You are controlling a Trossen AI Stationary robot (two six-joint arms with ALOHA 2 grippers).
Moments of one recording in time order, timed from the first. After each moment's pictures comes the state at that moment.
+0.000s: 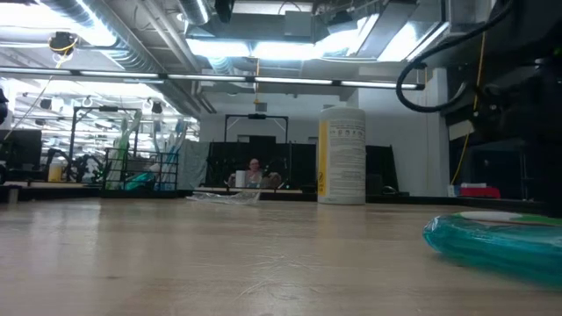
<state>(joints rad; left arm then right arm) 0.16 1.15 0.98 0.09 0.17 -0.12 0.46 1.34 0.60 -0.77 0.11 1.36</state>
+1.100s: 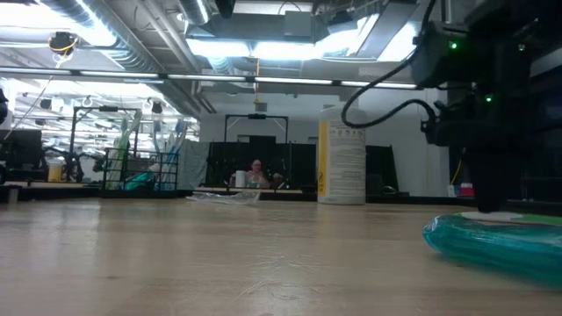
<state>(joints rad) 0.13 1.15 0.98 0.09 0.20 -0.13 0.13 1.41 0.65 -0.73 0.08 1.05</state>
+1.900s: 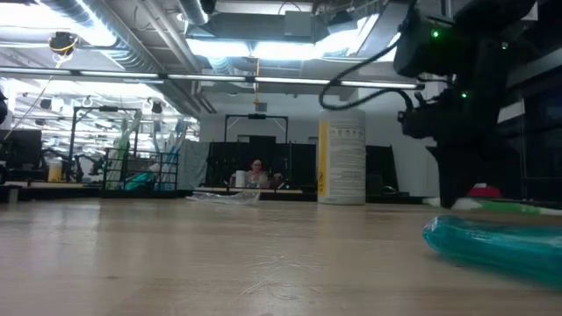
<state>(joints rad) 0.13 1.06 0.98 -0.02 0.09 -0.10 0.15 1.48 0.72 -0.61 0.16 1.06</state>
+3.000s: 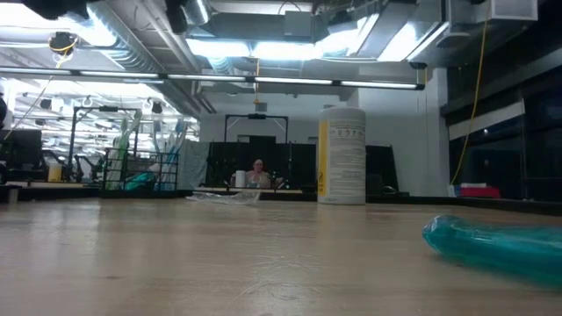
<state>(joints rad) 0.06 0.84 0.51 0.67 -0.01 -0.87 0.09 1.32 0.87 1.16 0.22 0.29</state>
